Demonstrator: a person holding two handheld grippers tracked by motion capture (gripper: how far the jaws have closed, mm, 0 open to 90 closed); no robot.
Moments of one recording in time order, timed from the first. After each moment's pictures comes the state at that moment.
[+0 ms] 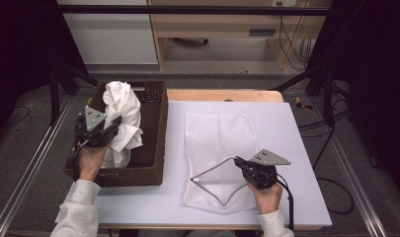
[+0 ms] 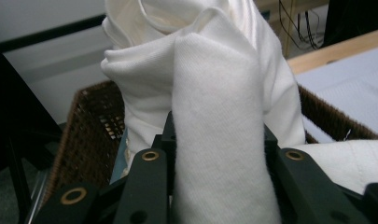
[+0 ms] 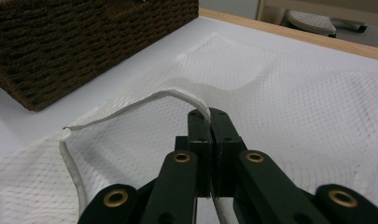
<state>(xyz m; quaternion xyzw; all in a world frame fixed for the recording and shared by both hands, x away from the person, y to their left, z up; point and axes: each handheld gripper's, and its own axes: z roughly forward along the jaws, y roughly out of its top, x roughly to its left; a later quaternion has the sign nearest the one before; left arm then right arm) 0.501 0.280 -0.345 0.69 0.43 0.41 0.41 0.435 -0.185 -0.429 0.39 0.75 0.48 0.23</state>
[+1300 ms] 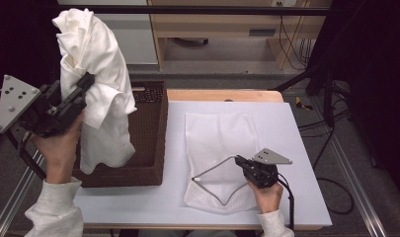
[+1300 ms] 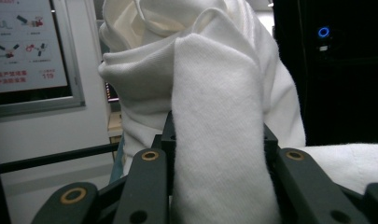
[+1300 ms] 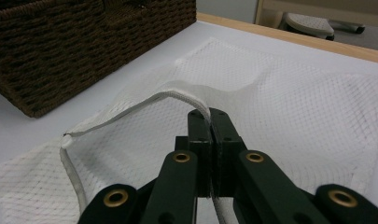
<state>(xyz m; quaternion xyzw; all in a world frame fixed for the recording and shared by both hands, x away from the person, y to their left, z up) 0.407 0.262 -0.188 0.56 0.33 0.46 0.60 0.436 -0.186 -0.427 0.39 0.75 0.49 0.23</state>
